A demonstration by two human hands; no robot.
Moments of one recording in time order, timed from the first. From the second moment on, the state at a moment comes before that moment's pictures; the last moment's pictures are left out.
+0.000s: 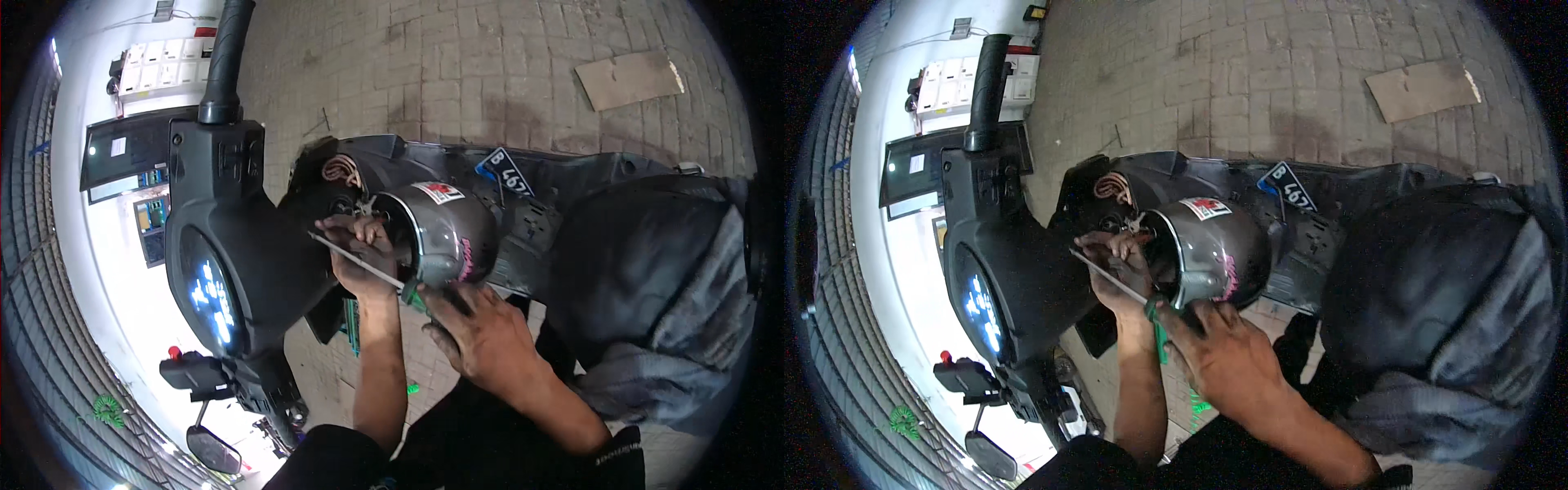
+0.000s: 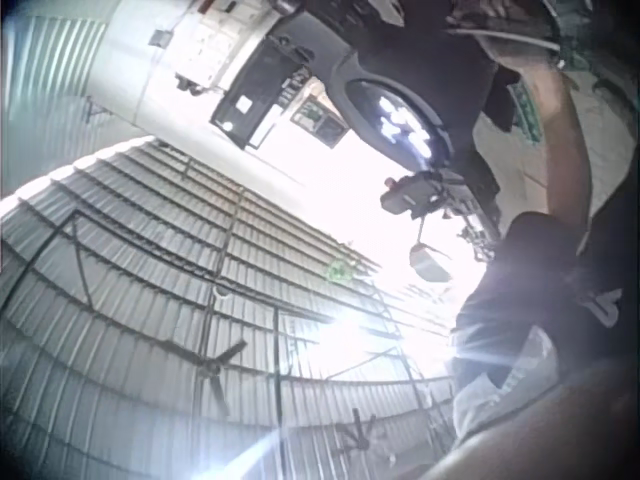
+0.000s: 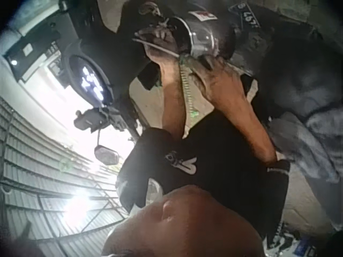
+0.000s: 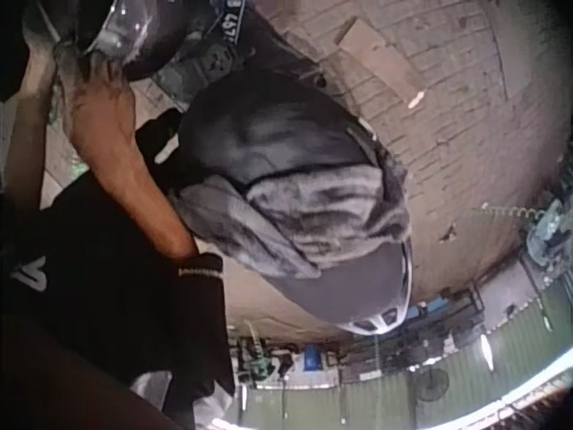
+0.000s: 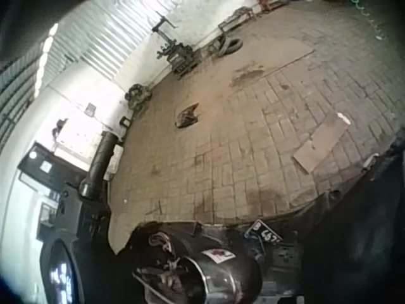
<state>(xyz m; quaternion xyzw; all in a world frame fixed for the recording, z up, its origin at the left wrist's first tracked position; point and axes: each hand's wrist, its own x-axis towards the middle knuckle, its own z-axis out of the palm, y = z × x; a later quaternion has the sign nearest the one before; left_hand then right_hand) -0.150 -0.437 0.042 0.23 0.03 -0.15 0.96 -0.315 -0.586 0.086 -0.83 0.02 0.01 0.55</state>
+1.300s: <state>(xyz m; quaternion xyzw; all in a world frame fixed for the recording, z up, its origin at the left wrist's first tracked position) -0.201 -0.397 0.042 0.33 0.01 -0.30 0.90 -0.259 -0.584 0.105 -0.60 0.15 0.19 0.77</state>
